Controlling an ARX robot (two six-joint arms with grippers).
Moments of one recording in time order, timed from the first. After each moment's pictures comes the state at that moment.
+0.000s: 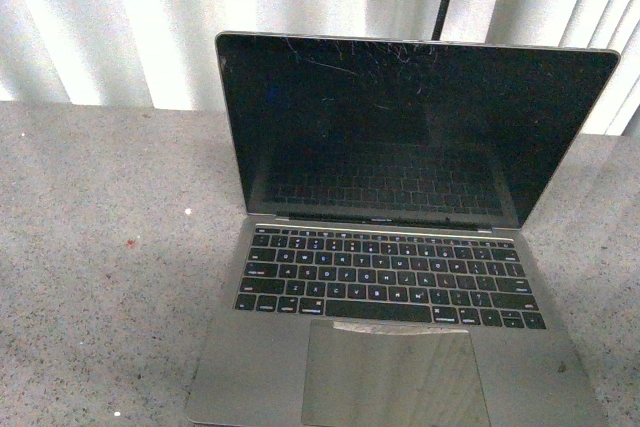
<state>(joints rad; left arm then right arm) 0.00 0.00 0.03 0.00 0.00 0.00 0.00 0.00 0.01 0.00 0.00 0.00</state>
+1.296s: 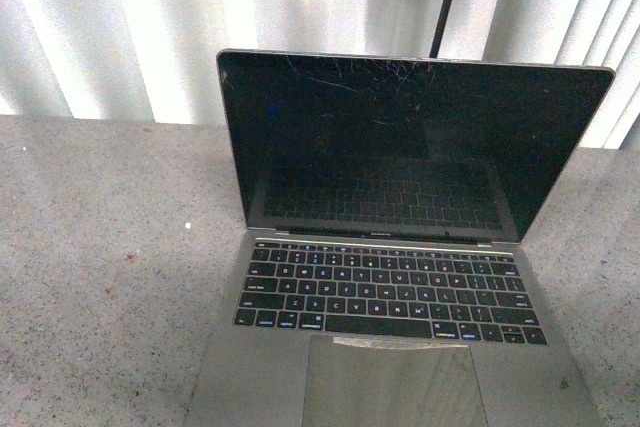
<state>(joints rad) 0.00 0.00 0.03 0.00 0.00 0.00 0.00 0.00 0.01 0.00 0.00 0.00</state>
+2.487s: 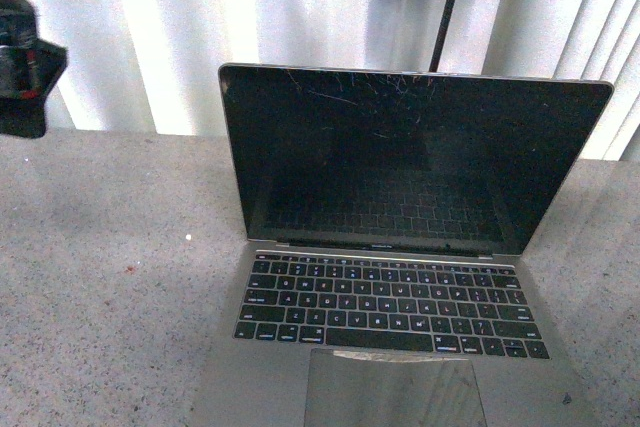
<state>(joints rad) -0.13 1.31 0.55 0.57 -0.13 0.14 -0.29 1.30 0.48 0.81 -0.23 -0.49</state>
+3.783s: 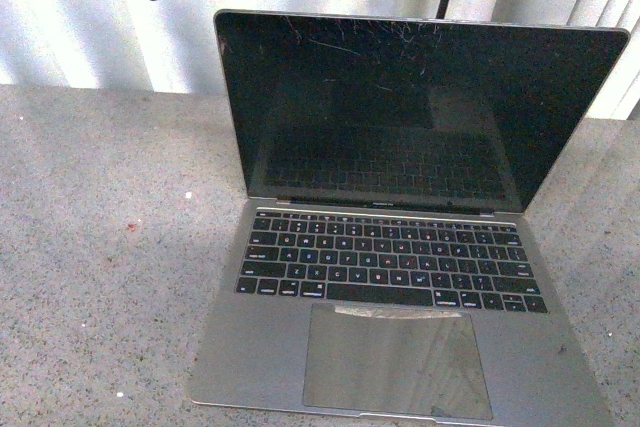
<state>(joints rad) -0.27 1.93 1.68 -0.39 -0.08 1.16 -0.18 1.92 1.46 -0.06 -0.70 -1.37</state>
